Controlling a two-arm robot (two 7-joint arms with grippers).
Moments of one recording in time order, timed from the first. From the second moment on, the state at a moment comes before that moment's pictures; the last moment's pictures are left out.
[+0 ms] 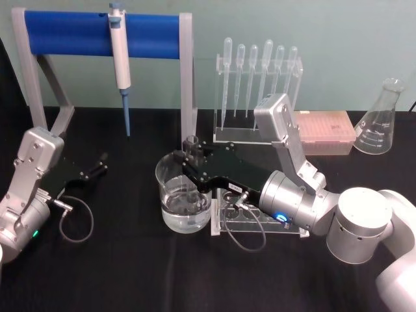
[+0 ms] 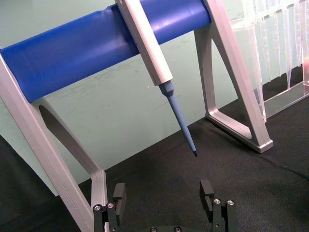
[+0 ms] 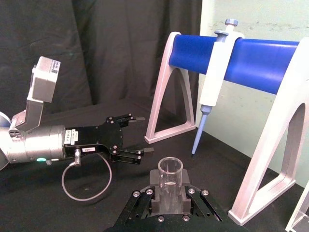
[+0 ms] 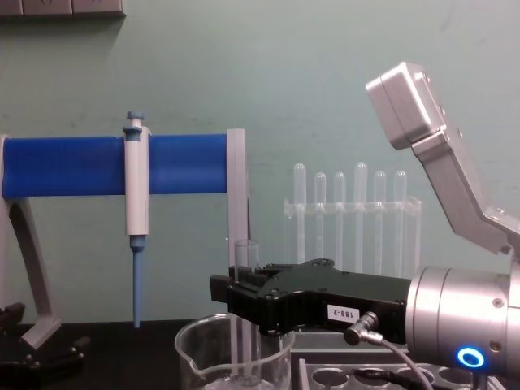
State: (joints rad) left arm -0.20 0.60 0.45 -1.41 -0.25 -0.12 0.03; right arm 0.36 0.32 -0.56 -1.48 0.36 0.07 0.48
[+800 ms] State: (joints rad) left arm -0.20 0.60 0.45 -1.41 -0.25 -0.12 0.03; right arm 0.36 0.32 -0.56 -1.48 0.36 0.07 0.48
